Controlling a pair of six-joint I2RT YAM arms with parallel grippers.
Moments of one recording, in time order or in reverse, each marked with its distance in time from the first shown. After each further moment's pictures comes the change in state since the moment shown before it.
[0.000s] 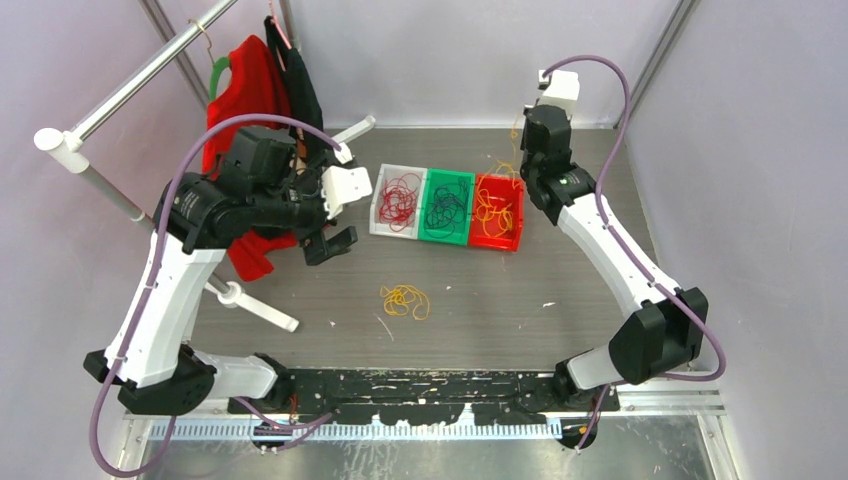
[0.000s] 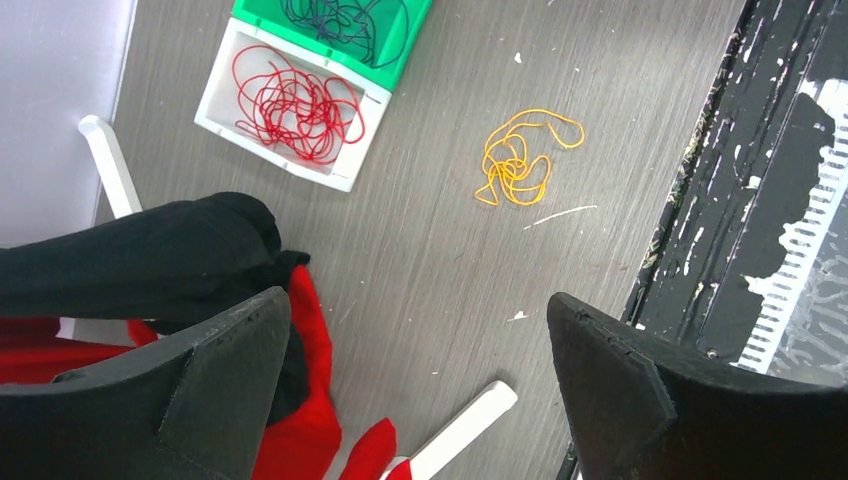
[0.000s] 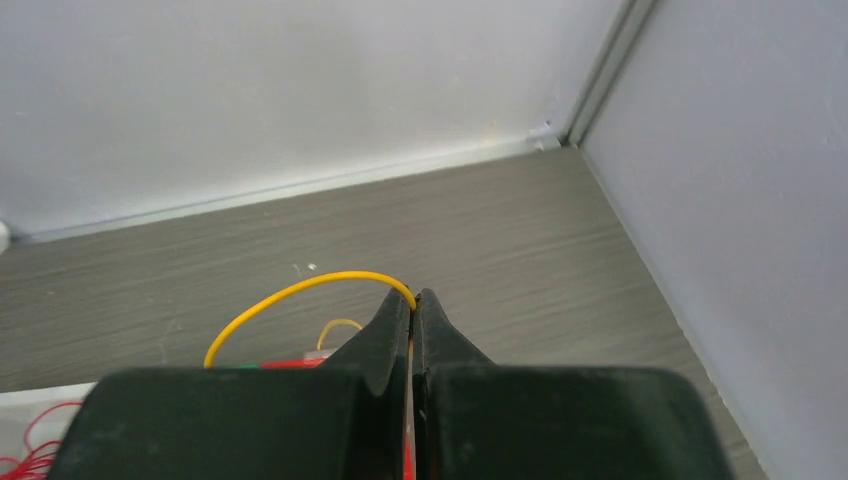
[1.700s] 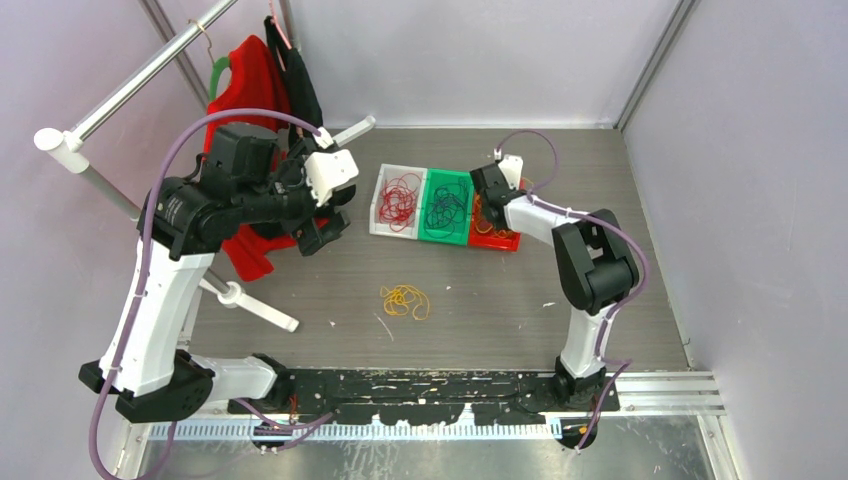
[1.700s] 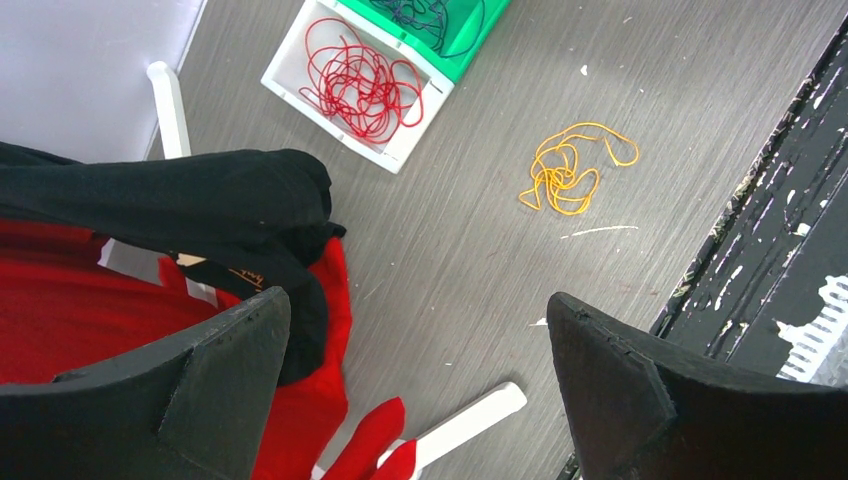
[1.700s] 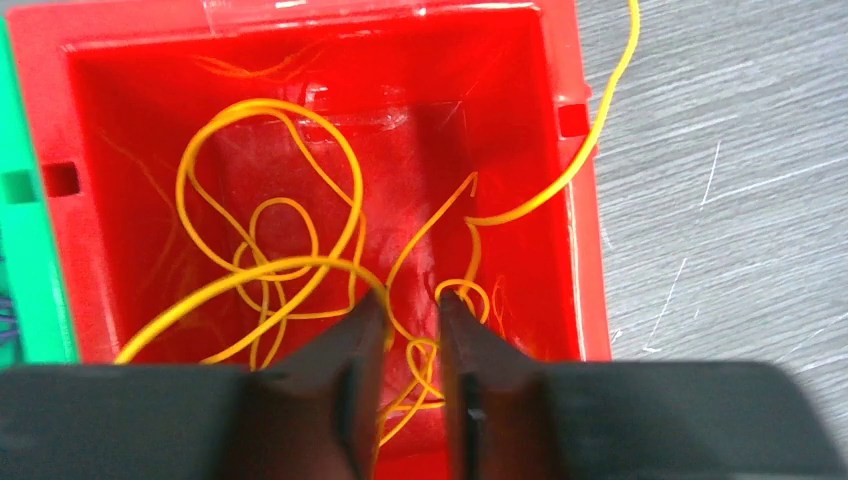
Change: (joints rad) left arm 0.051 -0.026 0.013 0.040 -0.093 -0.077; right arm 0.031 0.458 -0.181 -0.118 -0.090 0.404
